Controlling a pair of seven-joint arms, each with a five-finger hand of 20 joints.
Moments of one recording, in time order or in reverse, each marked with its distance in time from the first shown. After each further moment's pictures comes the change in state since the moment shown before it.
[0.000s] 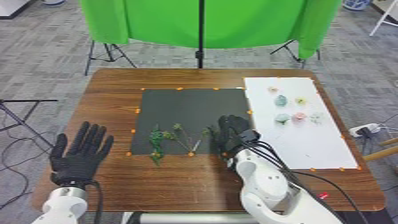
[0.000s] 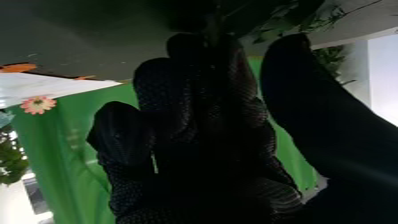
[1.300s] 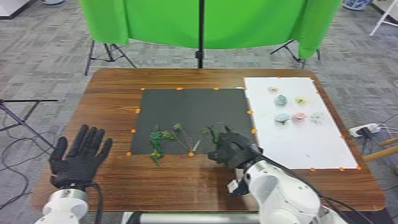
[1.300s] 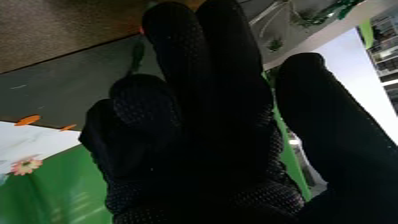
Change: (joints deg) left arm 0.6 0.0 0.6 -0.5 -0.8 1.8 2.2; right arm -11.7 4.4 8.4 -16.5 15.1 -11.5 -4.6
